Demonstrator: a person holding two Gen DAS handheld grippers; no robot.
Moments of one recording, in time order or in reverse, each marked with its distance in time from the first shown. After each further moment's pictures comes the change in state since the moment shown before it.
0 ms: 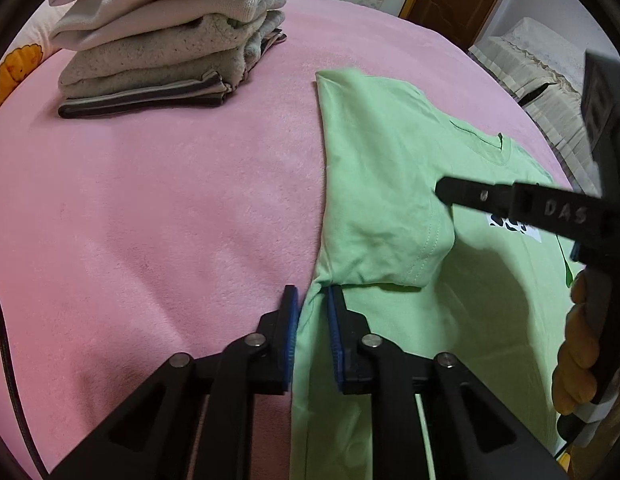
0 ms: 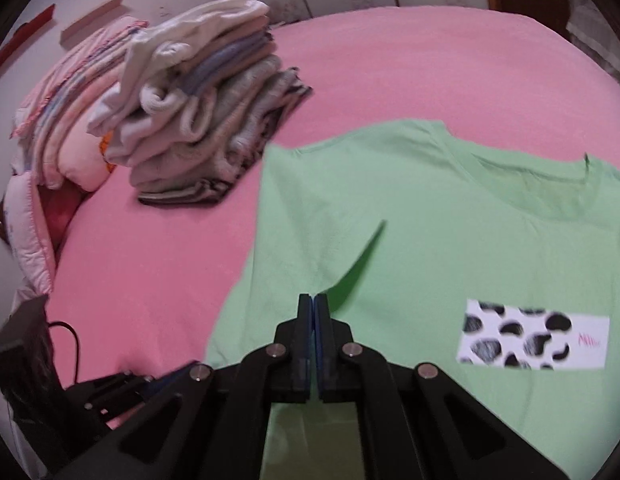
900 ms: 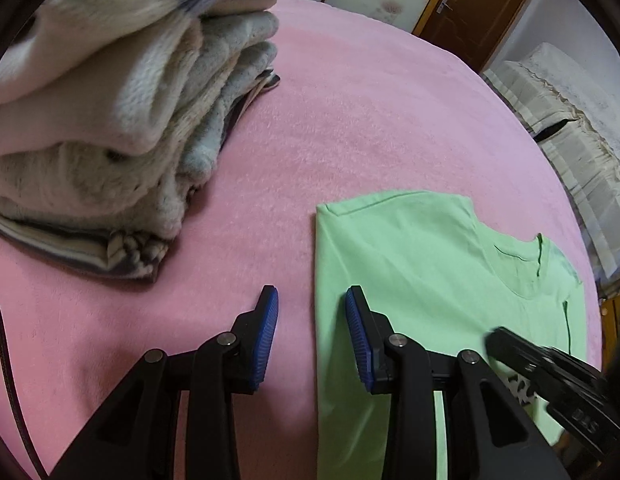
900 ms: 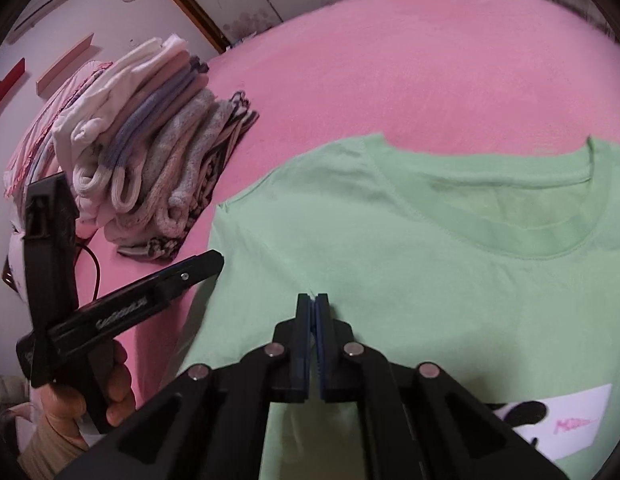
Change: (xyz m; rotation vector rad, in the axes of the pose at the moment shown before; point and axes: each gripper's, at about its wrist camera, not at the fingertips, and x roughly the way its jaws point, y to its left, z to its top) left arm 0.080 -0.002 0.147 -0.049 -0.037 -0.007; right arm 0.013 -0.067 0.043 0.113 -0.081 0.056
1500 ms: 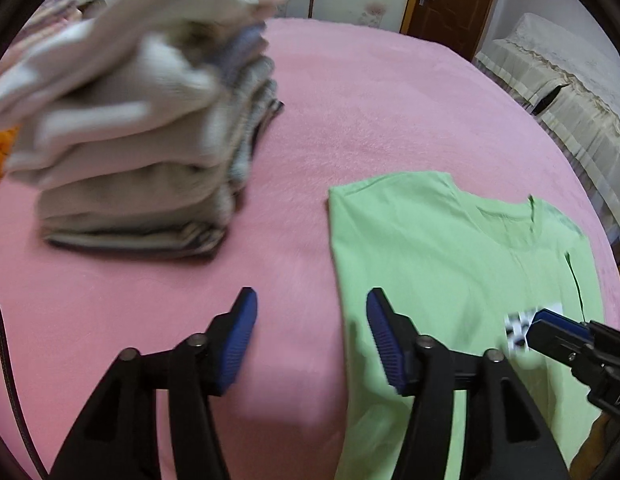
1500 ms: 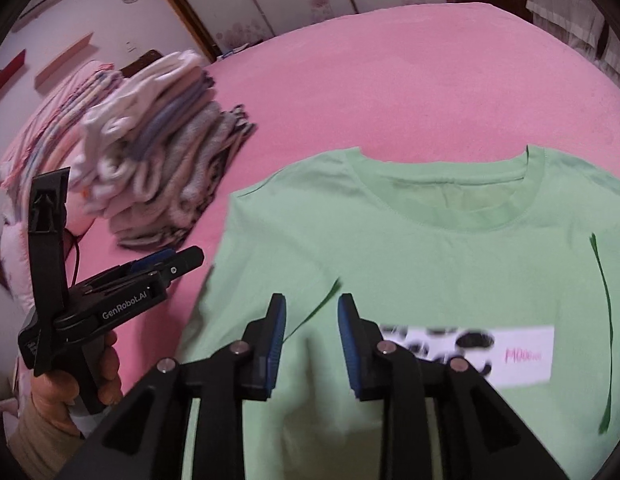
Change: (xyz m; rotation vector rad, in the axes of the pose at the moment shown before) left arm -0.071 -0.011 -0.037 0.136 -0.050 0.108; right arm -0.059 0.020 -0.033 -0.028 0.003 -0.031
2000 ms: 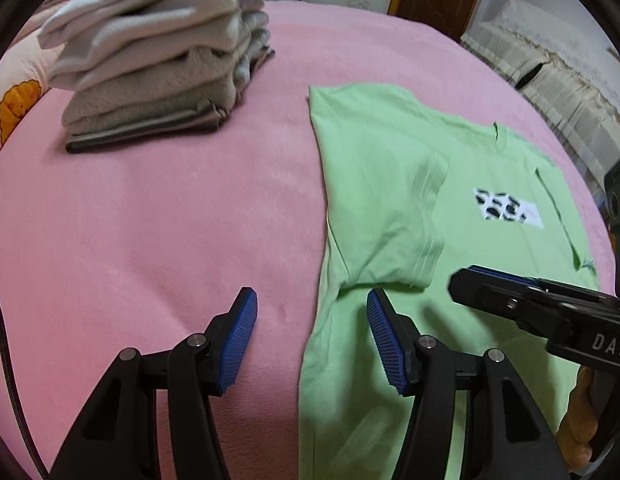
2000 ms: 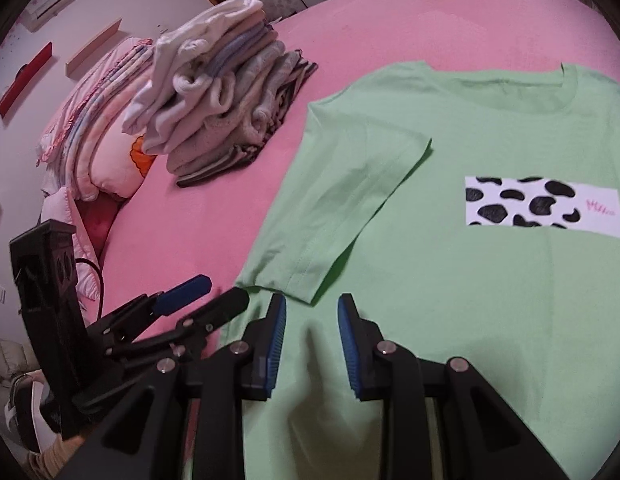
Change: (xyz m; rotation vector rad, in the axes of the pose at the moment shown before) left arm -0.025 -0.004 -0.106 0.009 0.069 -0.040; right arm 0.022 0.032 -0.070 0.045 0.106 0.144
